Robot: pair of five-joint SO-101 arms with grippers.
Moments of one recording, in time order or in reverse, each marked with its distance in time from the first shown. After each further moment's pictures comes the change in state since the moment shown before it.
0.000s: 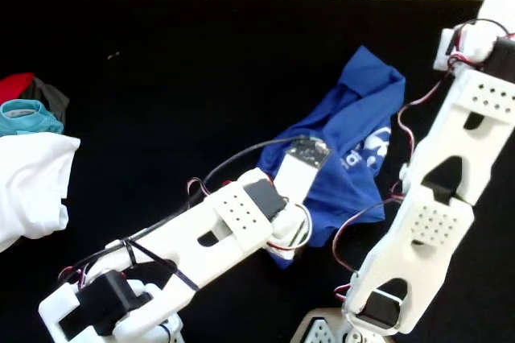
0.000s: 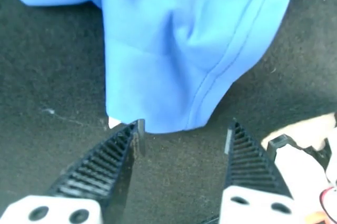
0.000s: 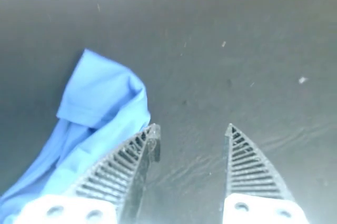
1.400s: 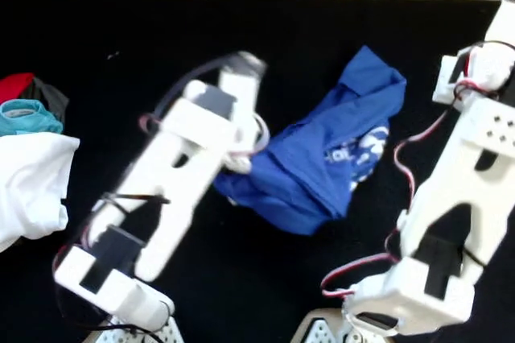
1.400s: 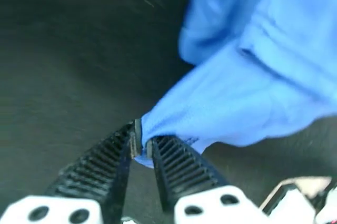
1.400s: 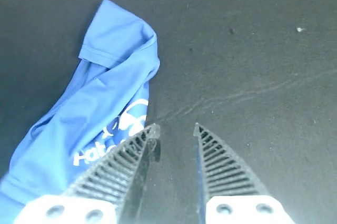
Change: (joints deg) left arm -27.7 14.2 -30.1 17.5 -5.4; right arm 0.0 -36.2 43.1 0.0 0.0
